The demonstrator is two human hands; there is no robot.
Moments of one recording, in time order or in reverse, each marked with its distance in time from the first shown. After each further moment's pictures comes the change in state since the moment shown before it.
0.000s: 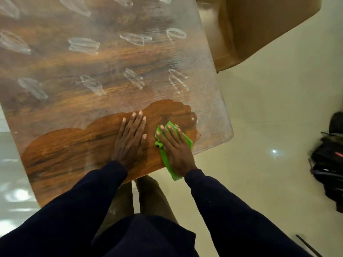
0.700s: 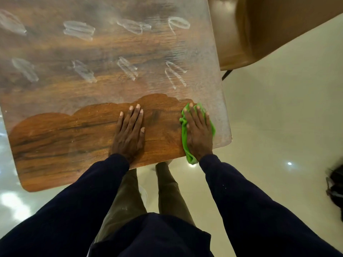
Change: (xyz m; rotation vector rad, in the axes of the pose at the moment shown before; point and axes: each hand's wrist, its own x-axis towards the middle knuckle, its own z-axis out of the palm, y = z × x) left_hand 0.010 0.041 0.040 0.115 0.042 -0.155; right_hand 0.023 0.112 -0.038 0.010 0.132 0.118
